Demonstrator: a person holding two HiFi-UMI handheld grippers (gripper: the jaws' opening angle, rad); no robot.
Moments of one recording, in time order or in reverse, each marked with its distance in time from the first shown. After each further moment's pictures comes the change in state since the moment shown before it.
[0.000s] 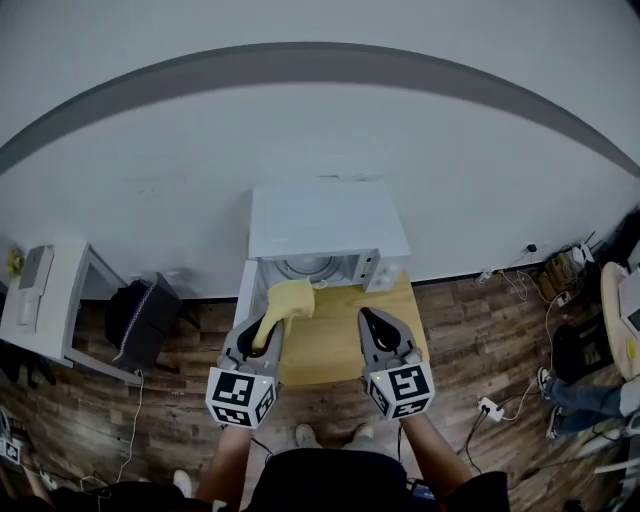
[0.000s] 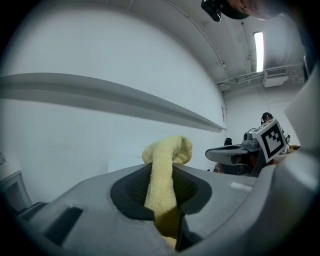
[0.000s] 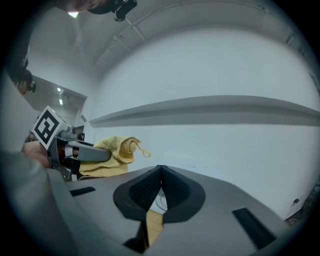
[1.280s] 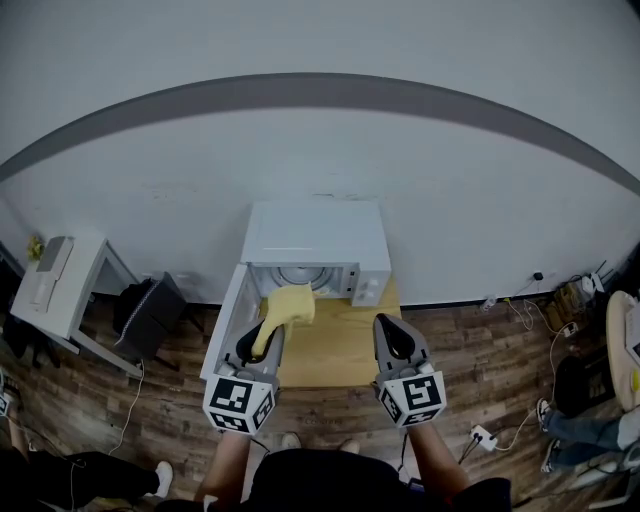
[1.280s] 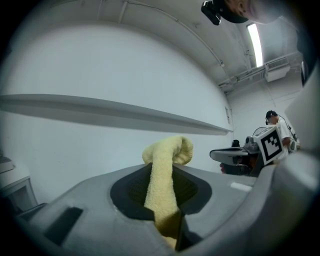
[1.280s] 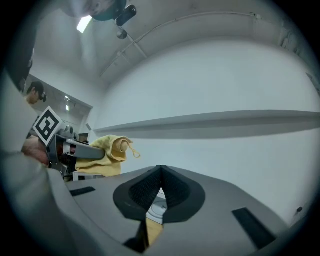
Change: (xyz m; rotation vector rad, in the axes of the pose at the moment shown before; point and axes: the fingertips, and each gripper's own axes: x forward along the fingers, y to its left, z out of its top) left arm -0.002 -0.090 0.049 0.035 -0.071 0.099; right arm -0.075 -0.082 0.036 -0.018 -0.127 0.053
